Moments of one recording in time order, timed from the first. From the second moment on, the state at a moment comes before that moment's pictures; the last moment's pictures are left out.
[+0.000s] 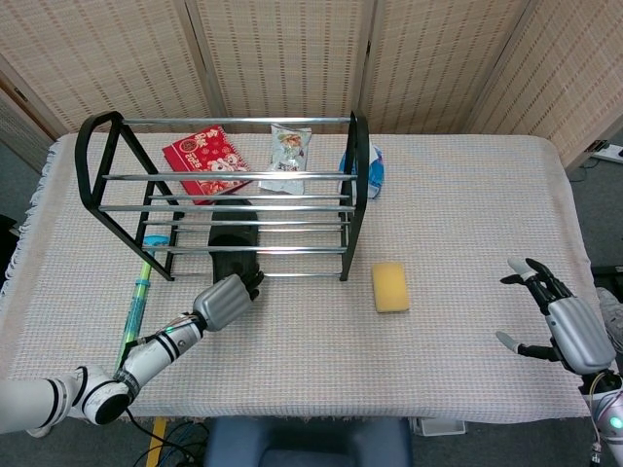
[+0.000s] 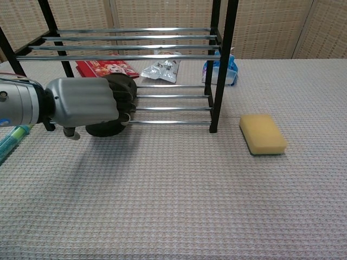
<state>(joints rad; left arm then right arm) -0.98 -1.34 0.05 -1.63 1.19 0.82 1.14 0.17 -0.94 0.02 -1.70 -1.65 1.46 0.39</state>
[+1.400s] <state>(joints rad) -0.24 -1.13 0.09 -1.74 1.22 1.58 0.38 0.19 -1.01 0.02 -1.65 -1.58 1.37 0.28</state>
